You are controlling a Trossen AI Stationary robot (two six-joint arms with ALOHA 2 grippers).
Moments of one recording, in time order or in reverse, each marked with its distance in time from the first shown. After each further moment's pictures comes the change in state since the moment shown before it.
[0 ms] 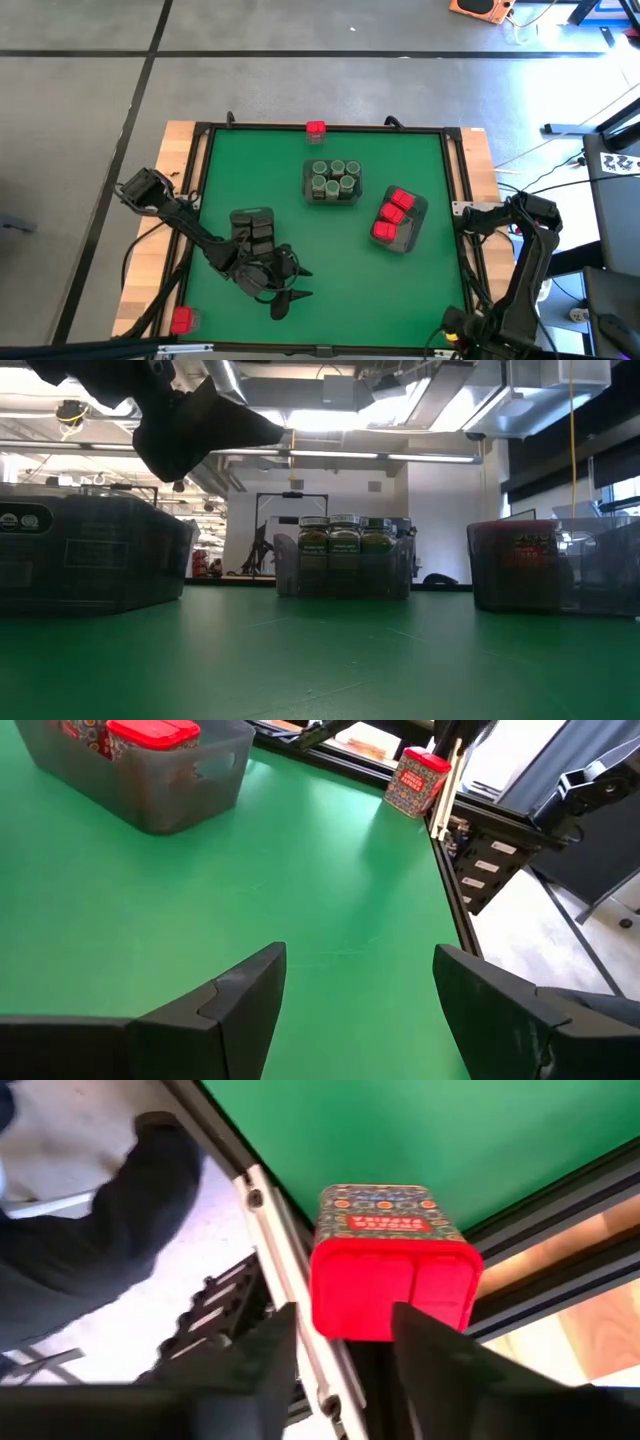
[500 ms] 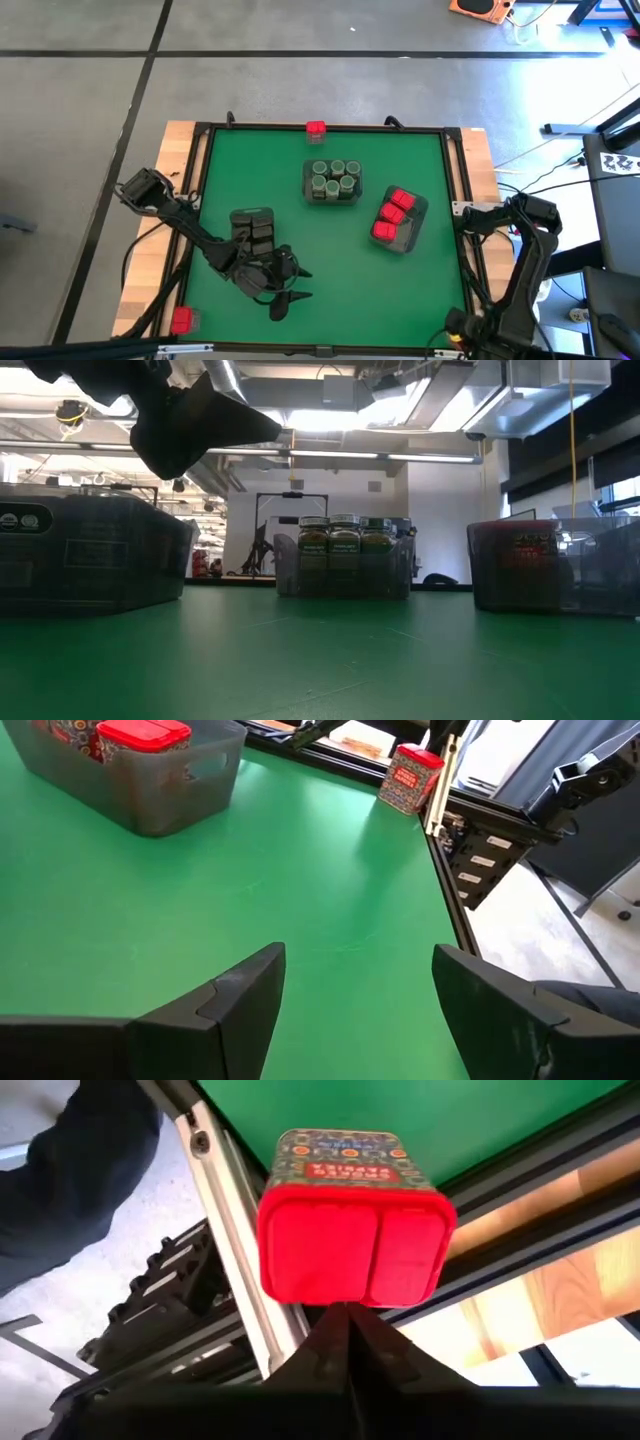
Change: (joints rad) left arm -0.007 0.000 0.000 0.000 0.000 0.019; right arm -0.010 0.013 -0.024 -0.019 -0.106 -0.053
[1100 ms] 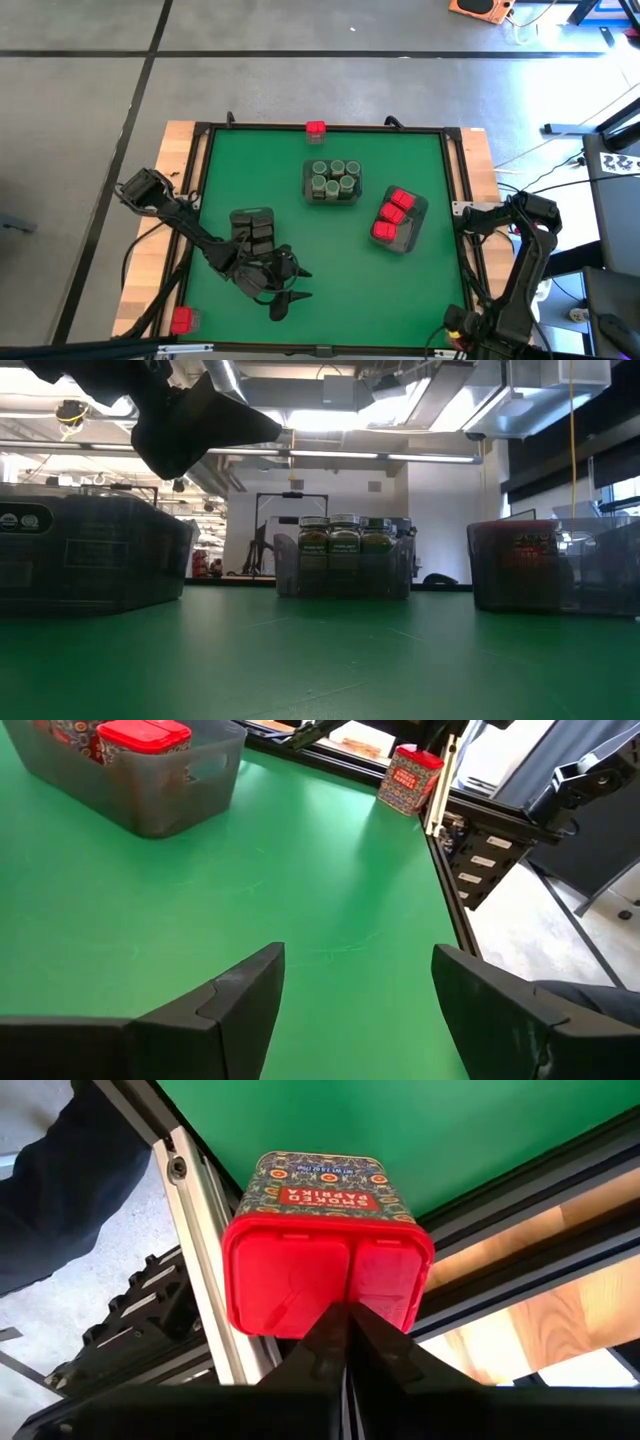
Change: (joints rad) left arm 0.000 0.000 0.000 0.000 0.000 0.004; right arm -0.012 -0.005 -0.065 0.034 0.060 -0.029
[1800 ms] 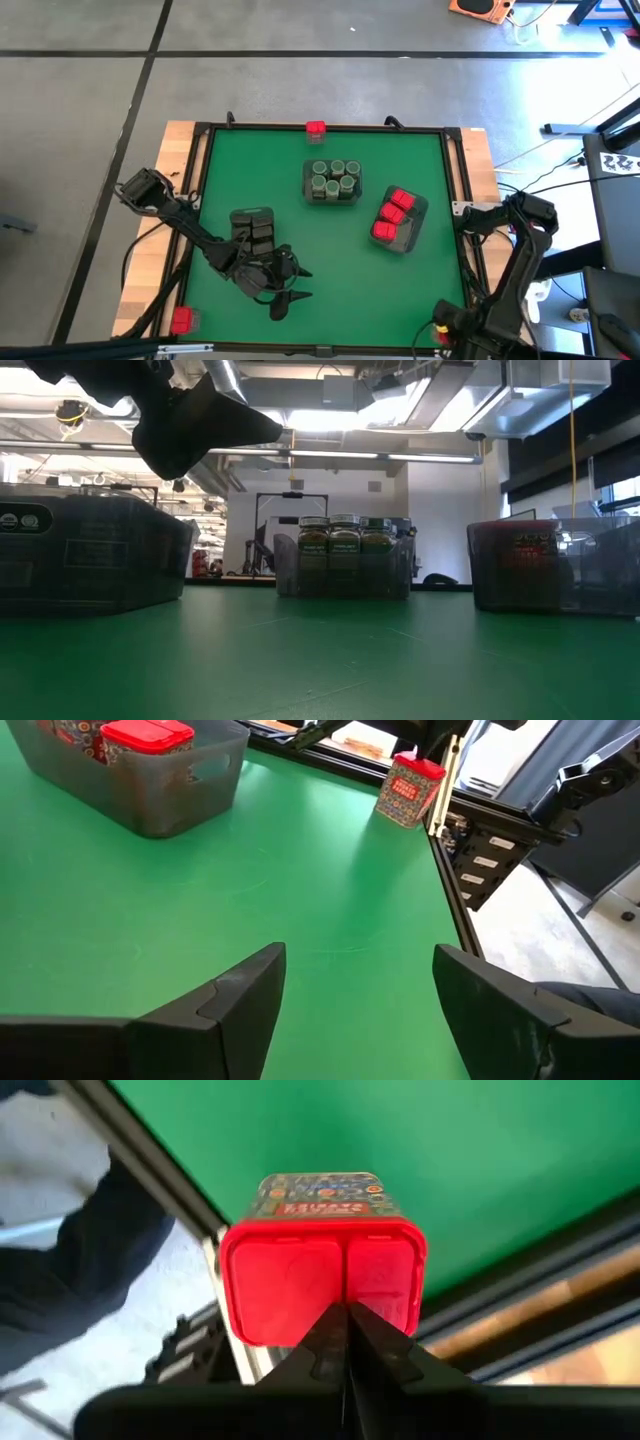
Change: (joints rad) left arm 0.002 0.000 0.000 0.001 0.000 0.000; right arm -0.062 0.004 0.027 -0.033 0.115 -0.022
